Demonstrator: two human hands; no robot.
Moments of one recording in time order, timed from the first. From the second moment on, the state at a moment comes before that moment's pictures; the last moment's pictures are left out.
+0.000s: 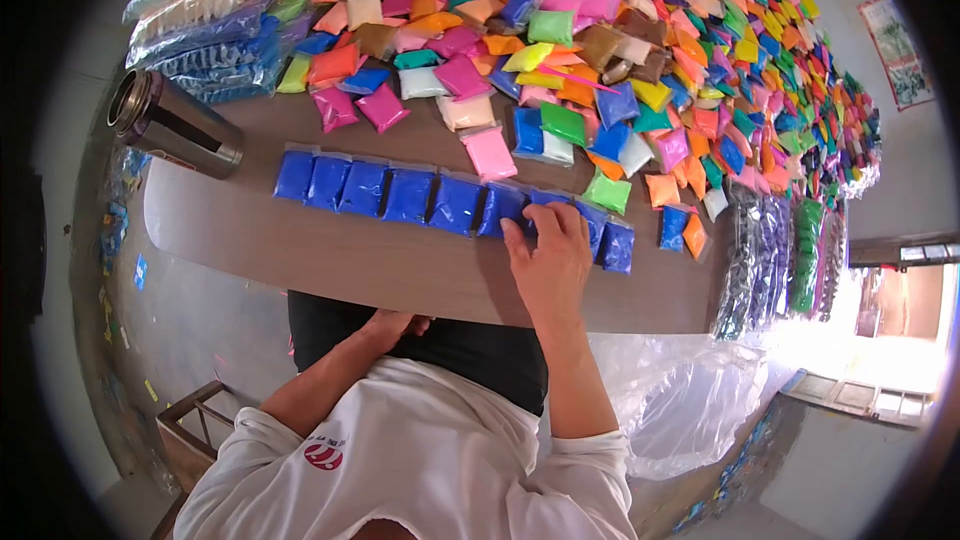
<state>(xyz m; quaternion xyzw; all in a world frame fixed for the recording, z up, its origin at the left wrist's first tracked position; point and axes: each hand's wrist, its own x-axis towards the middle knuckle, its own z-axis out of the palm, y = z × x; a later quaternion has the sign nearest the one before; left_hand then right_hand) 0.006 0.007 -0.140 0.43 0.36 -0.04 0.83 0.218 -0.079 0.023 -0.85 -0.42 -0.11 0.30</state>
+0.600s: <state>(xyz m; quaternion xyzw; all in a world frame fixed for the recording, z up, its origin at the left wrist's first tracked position) 0.008 0.012 -0.135 0.45 0.33 -0.01 0.83 0.171 0.000 0.028 -0.81 -0.51 -0.02 0.30</state>
